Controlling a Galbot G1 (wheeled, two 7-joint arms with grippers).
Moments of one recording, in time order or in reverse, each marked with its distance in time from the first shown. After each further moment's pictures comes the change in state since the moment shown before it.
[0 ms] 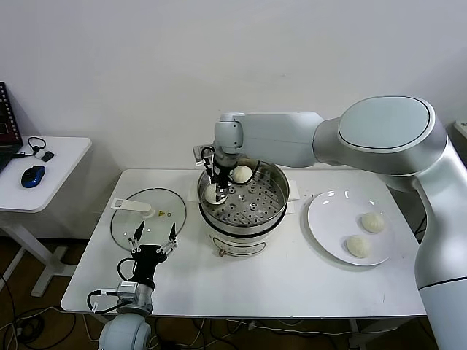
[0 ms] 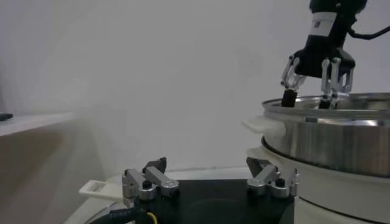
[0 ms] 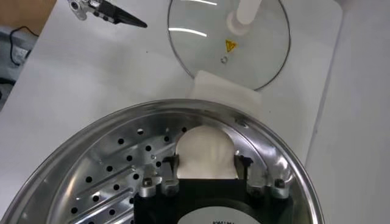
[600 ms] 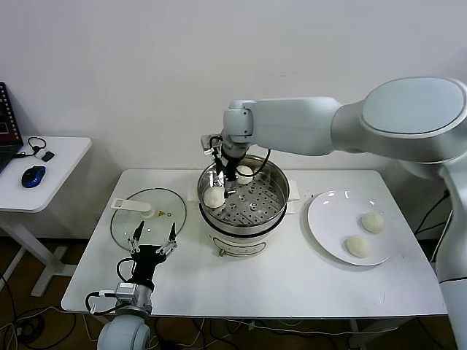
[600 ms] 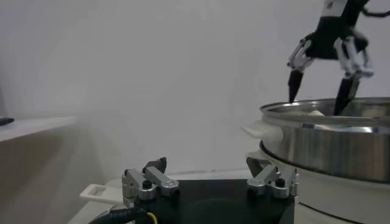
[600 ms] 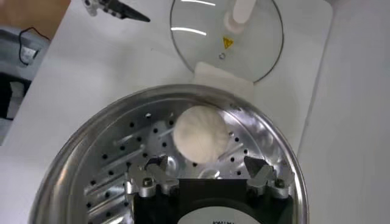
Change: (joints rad) left arm 0.017 0.000 -0.001 -0.030 0.004 0.006 0.001; right arm 0.163 -0.119 -0.067 0.161 0.058 0.018 -0.020
